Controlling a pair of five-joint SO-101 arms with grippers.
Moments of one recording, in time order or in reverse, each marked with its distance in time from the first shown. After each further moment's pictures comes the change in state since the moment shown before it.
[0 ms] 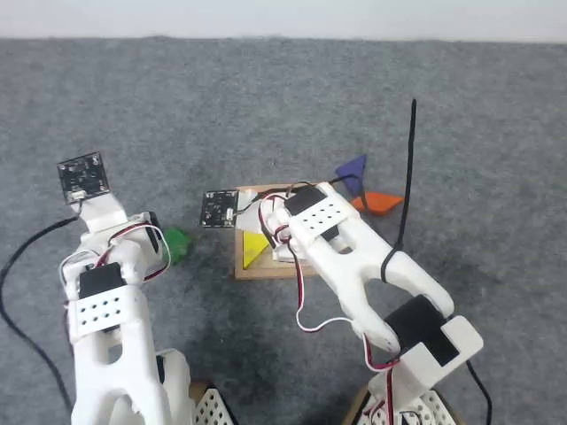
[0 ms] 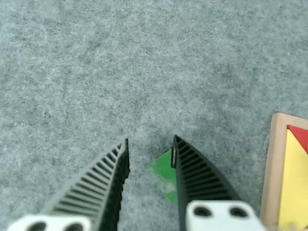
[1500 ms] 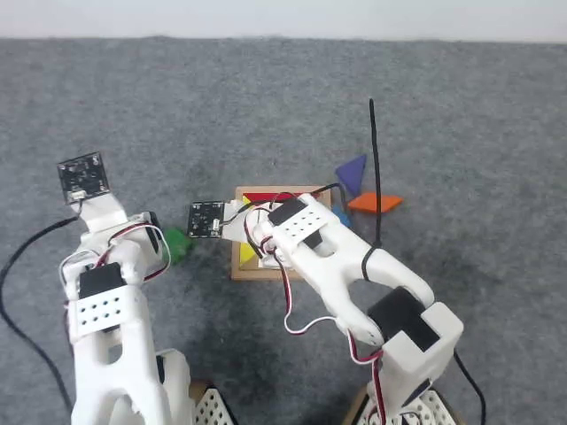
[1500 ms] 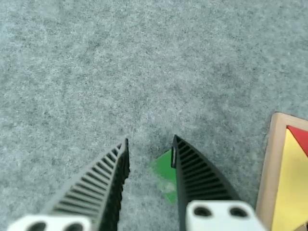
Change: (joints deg) left arm 0.0 0.0 0.0 0.0 0.0; right arm -4.1 6.1 0.1 -6.9 -3.1
